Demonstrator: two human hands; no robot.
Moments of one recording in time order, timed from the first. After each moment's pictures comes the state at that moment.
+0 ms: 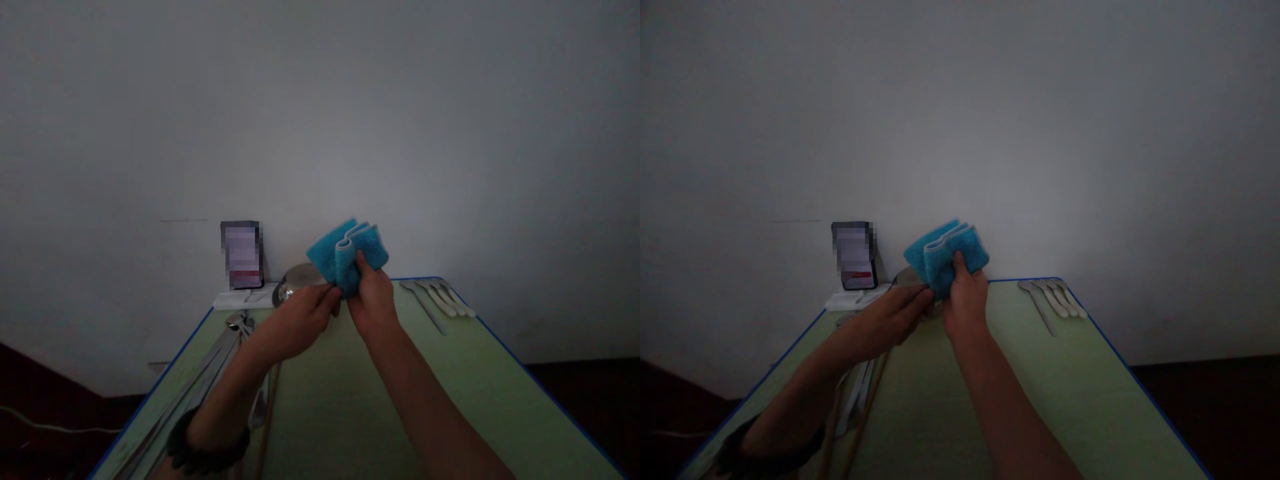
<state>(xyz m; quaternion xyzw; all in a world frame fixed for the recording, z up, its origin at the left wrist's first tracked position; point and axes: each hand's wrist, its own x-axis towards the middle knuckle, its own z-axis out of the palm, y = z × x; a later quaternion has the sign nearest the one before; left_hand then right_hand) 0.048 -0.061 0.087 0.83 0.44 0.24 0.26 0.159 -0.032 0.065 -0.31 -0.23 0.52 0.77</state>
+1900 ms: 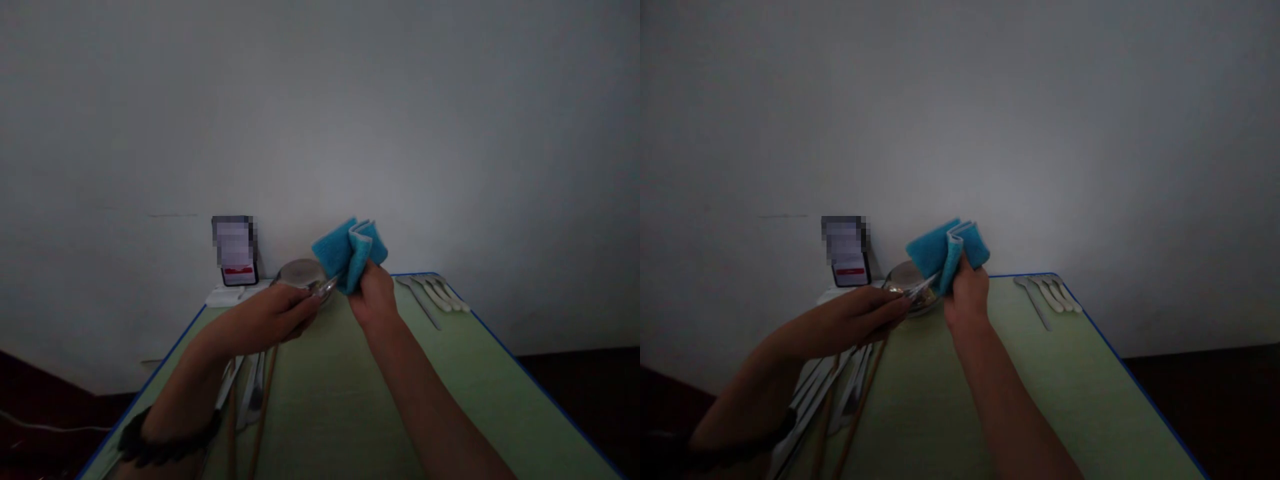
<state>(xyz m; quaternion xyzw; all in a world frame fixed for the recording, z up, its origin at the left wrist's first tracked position) 0.020 -0.061 0.103 0.86 0.41 0.11 0.30 0.168 -0.028 0.067 -0.28 -0.14 0.56 0.77</state>
